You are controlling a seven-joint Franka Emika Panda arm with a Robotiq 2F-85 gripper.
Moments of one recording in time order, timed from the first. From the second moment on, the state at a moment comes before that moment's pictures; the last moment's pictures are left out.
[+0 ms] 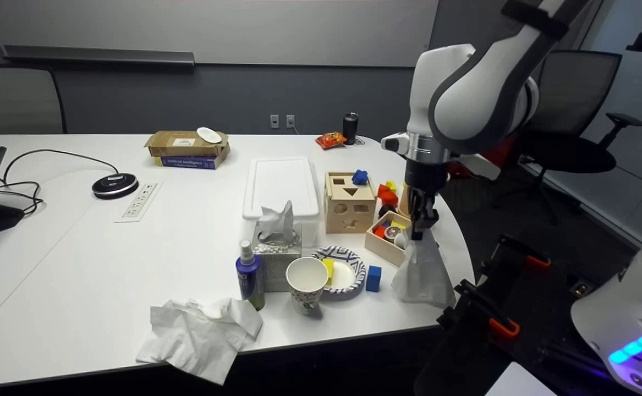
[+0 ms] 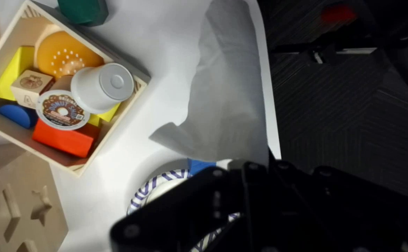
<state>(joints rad) 0.06 0.08 0.05 -2.79 0.16 2.76 -0.80</state>
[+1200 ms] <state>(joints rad) 0.13 0.70 -0.19 -2.58 -0.27 3.15 -0.50</state>
